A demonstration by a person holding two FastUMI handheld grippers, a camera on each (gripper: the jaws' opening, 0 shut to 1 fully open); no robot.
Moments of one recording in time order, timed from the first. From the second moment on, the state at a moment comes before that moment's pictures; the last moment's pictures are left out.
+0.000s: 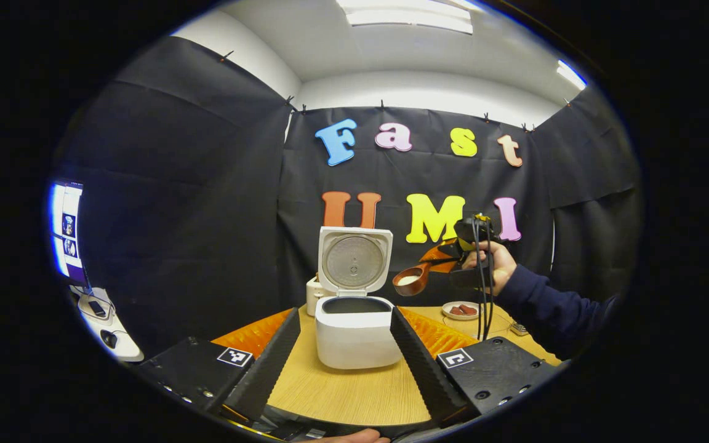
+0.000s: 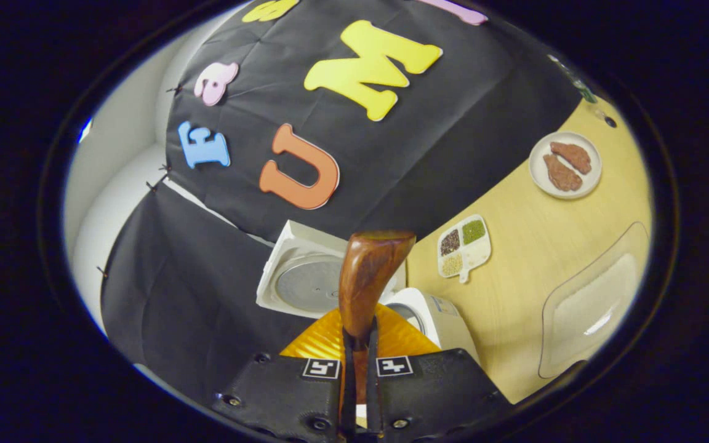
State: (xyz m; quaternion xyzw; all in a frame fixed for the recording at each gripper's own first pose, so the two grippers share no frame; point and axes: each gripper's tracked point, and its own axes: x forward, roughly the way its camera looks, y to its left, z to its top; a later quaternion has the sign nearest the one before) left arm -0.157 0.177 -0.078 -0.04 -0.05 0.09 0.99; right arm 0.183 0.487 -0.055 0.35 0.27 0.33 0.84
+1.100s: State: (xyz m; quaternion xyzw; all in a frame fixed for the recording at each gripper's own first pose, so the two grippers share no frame) left arm -0.150 0.183 -0.104 -0.04 -0.01 0.11 0.99; right arm 0.168 0.614 -0.029 -0.20 -0.11 0.38 0.89
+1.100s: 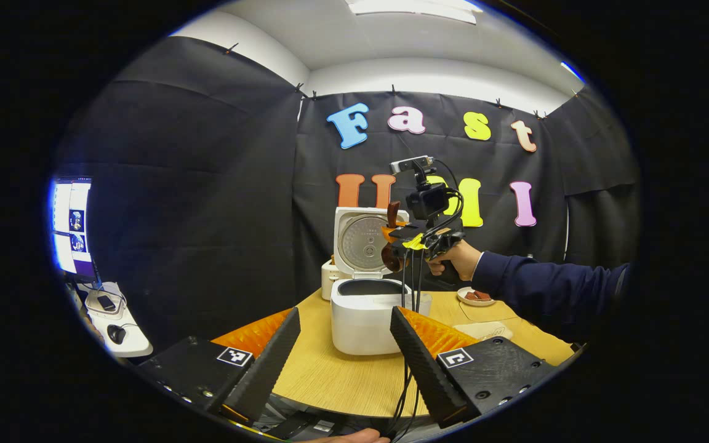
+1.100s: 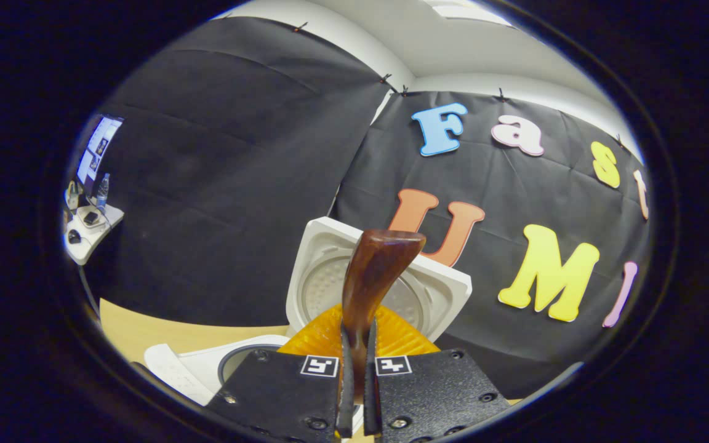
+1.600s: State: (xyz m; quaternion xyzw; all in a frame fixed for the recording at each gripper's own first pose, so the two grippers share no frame) left arm -0.119 0.135 -0.091 -0.02 -0.03 0.07 1.00; right arm 0.149 0.479 -0.015 -0.11 -0.06 0.34 0.93
